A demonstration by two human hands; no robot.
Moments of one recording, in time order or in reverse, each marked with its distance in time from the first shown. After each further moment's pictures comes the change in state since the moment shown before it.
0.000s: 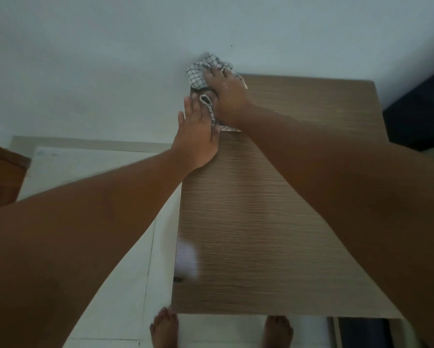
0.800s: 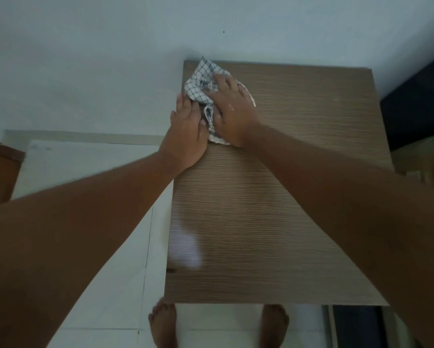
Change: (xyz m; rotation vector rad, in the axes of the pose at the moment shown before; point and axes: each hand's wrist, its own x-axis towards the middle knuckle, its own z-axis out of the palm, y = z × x) left_hand -0.020 -0.007 0.007 -0.162 0.099 0.060; right_hand -0.060 0.014 0.020 -0.030 0.057 -0.044
